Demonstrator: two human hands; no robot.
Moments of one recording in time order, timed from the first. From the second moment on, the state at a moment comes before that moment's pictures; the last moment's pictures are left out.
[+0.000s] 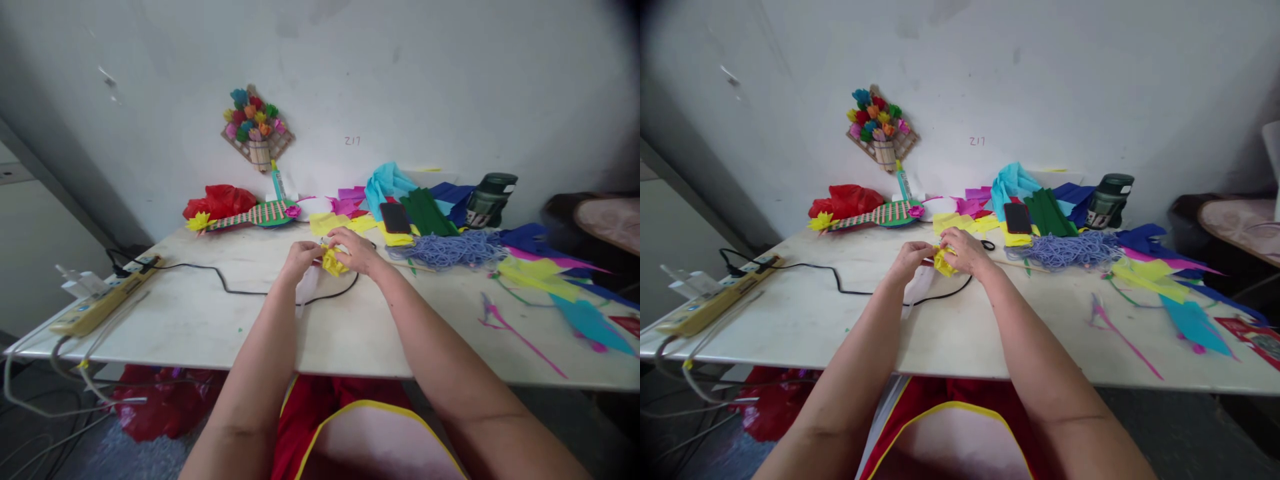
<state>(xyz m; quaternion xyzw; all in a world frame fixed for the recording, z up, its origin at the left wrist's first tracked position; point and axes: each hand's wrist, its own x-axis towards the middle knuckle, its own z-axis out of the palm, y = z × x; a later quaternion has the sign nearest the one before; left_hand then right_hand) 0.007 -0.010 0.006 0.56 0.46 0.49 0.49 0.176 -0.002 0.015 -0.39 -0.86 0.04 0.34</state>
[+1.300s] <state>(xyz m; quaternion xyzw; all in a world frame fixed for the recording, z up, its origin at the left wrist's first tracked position) 0.003 0.001 -0.004 0.69 0.49 0.47 0.26 0.184 0.006 0.014 -0.35 -0.85 -0.07 0.39</state>
